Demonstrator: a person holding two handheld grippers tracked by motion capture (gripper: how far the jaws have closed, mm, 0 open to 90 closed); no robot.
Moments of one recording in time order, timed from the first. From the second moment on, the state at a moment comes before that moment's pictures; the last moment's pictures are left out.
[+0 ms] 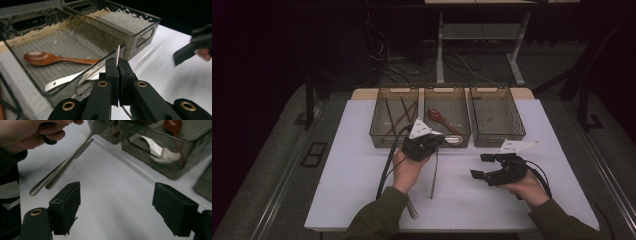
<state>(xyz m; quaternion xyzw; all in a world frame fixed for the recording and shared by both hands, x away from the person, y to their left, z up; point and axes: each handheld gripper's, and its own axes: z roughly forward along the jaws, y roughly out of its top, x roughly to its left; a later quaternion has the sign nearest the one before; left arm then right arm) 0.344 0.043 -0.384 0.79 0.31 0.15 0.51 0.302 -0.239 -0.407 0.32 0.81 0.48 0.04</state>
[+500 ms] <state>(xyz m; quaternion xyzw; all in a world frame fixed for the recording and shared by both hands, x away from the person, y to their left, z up) 0.340 0.040 -0.381 0.78 0.30 0.16 0.52 0.328 -0.157 -0.412 0.31 0.81 0.50 -0.01</state>
